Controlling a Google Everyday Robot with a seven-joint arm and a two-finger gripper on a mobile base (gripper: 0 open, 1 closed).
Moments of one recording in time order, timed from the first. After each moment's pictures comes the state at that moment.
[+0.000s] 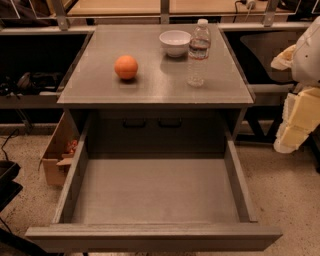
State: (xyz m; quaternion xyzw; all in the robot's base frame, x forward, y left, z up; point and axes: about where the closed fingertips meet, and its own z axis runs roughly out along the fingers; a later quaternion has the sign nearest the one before) arm 0.438 -0.216 0.977 -0.60 0.78 -0.04 0.16
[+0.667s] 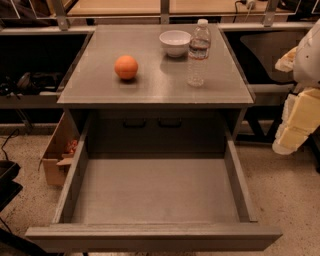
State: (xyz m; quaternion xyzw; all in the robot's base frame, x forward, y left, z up) arm 0.434 -0.220 0.976 -0.58 0.80 -0.04 0.16
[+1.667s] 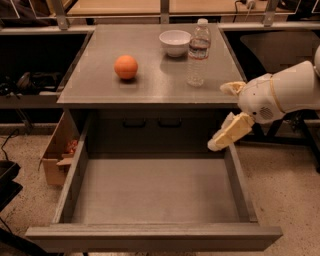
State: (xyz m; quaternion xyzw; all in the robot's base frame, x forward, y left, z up) arm 0.522 -0.147 0.874 -0.55 0.73 0.17 0.36
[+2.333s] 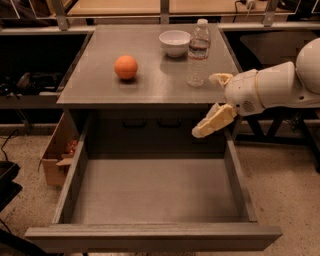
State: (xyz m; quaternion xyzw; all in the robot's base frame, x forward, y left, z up) arm 0.565 -0.112 0.880 -0.54 0.70 0.19 0.43
